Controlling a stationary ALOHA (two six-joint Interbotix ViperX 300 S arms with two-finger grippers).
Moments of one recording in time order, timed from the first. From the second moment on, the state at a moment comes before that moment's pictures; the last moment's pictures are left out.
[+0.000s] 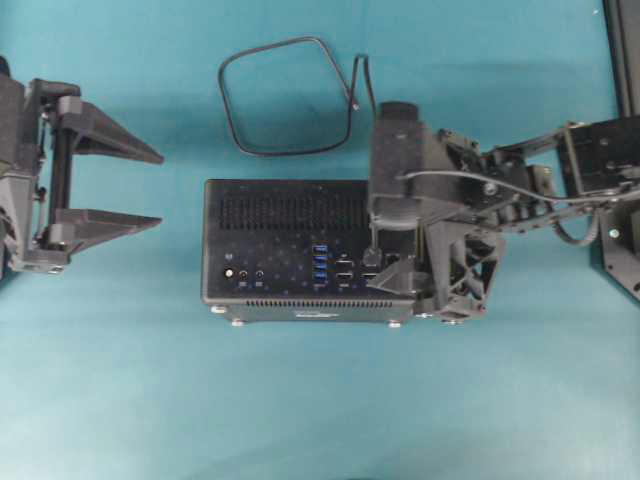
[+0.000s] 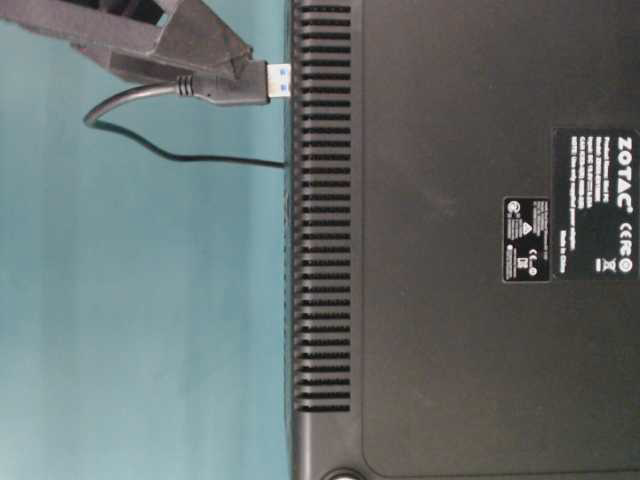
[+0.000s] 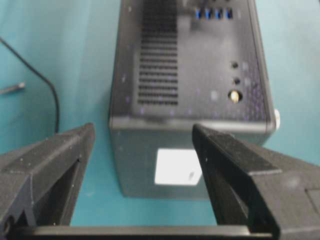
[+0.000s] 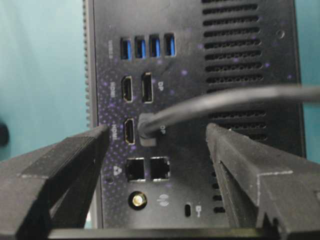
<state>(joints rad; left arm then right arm) -0.01 -0.74 0.86 0.01 0.27 -0.02 0.12 -0.23 0.35 0.06 0.83 0.21</state>
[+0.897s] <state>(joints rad) -0.01 -0.78 0.89 0.01 0.30 -0.02 0.11 -0.18 0.27 0.05 0.94 0.21</state>
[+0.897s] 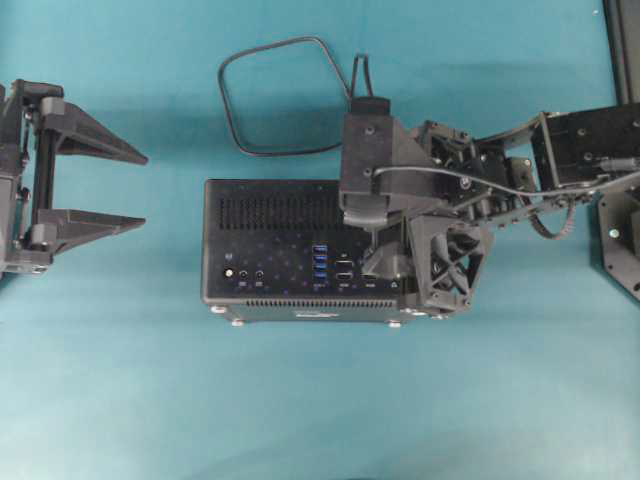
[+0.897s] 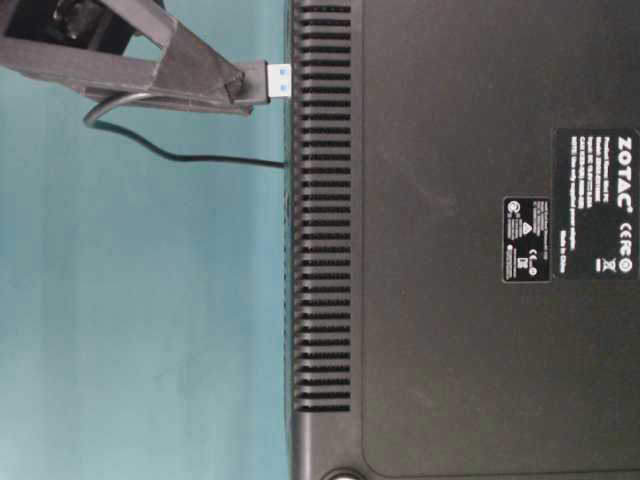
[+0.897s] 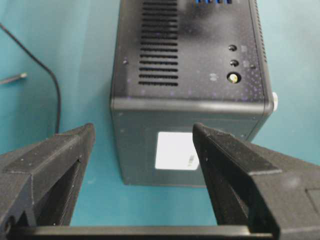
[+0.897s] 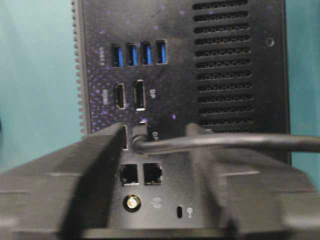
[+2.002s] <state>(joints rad) -0.01 -0.79 0.89 0.01 0.30 -0.03 0.13 -0.13 0.16 -0.11 0.94 0.20</state>
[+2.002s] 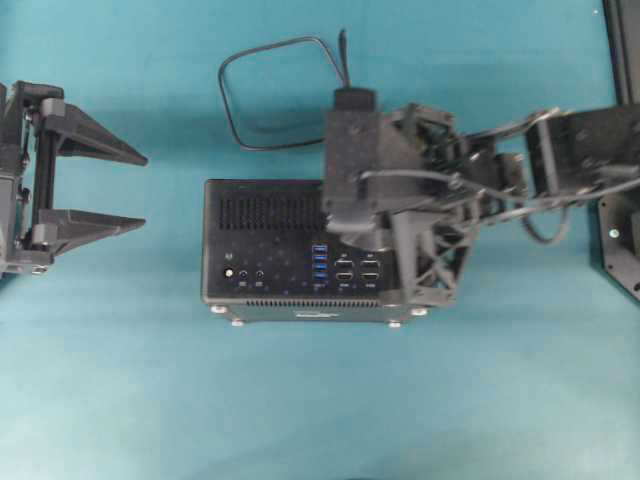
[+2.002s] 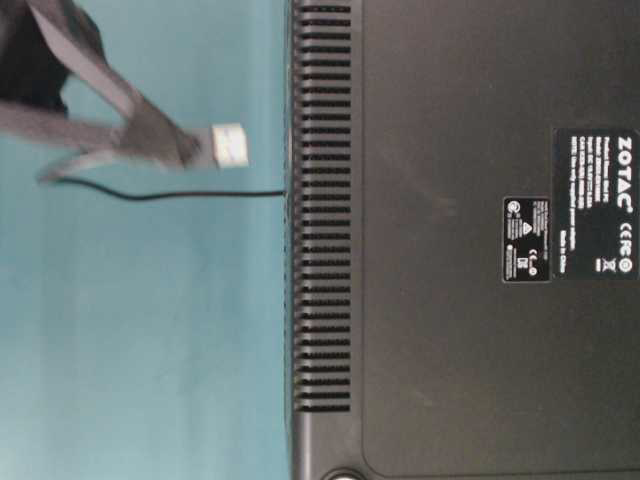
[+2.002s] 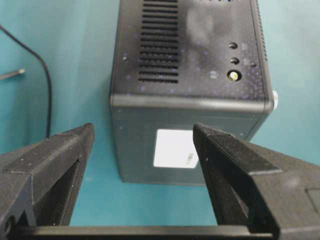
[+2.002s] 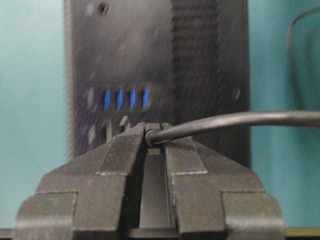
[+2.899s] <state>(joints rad) -0.01 -0.80 0.91 0.01 0.29 -0.04 0.15 -0.08 0.16 -0.18 0.87 0.20</state>
